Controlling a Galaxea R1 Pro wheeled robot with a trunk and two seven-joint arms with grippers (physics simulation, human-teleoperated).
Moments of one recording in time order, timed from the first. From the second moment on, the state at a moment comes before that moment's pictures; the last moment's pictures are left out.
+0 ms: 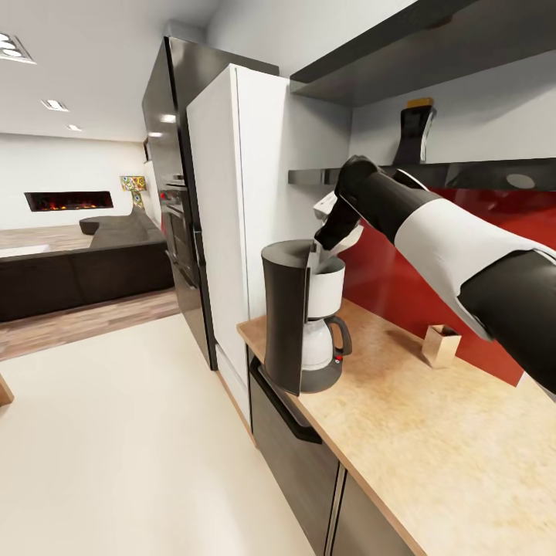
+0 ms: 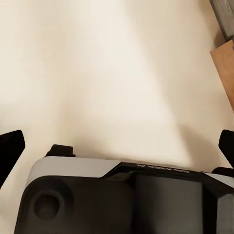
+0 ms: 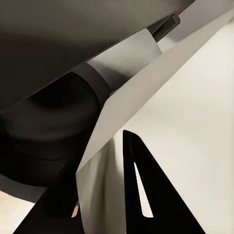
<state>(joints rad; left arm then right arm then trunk) 0.02 -0.13 0.13 -0.42 0.02 -0.12 0.00 -1.81 0.07 0.82 -0.34 0.20 1.00 0.84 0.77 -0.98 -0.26</state>
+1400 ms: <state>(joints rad) 0.02 -0.13 0.13 -0.42 0.02 -0.12 0.00 -1.81 0.07 0.84 -0.33 0.20 0.97 0.96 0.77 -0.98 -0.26</state>
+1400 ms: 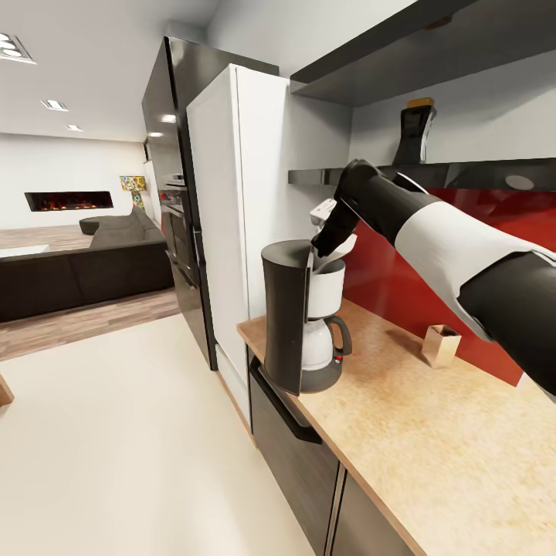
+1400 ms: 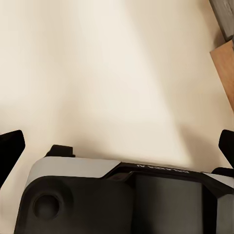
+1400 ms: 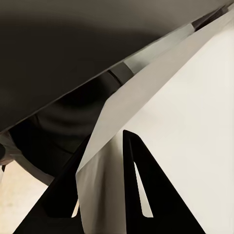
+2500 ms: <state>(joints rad) 0.02 -0.13 0.13 -0.42 0.02 -0.12 0.00 -1.81 0.07 0.84 -0.32 0.21 0.96 0.95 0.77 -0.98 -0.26</state>
